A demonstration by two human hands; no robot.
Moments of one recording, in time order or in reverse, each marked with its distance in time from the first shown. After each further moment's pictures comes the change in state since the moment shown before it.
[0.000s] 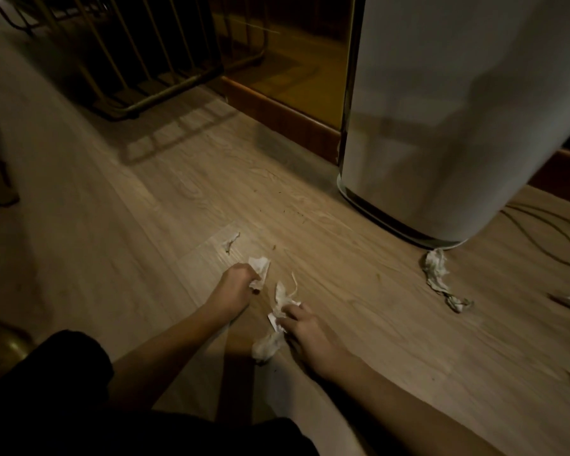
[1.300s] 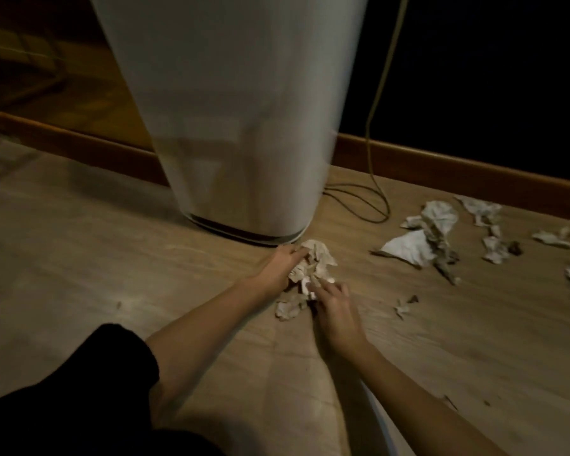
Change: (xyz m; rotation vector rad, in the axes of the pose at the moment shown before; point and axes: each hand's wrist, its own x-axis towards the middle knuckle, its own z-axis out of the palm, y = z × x) left_hand 0.113 0.287 0.074 -0.052 -0.272 0.749; right_hand -0.152 0.133 -0.104 -0.122 0.503 0.835
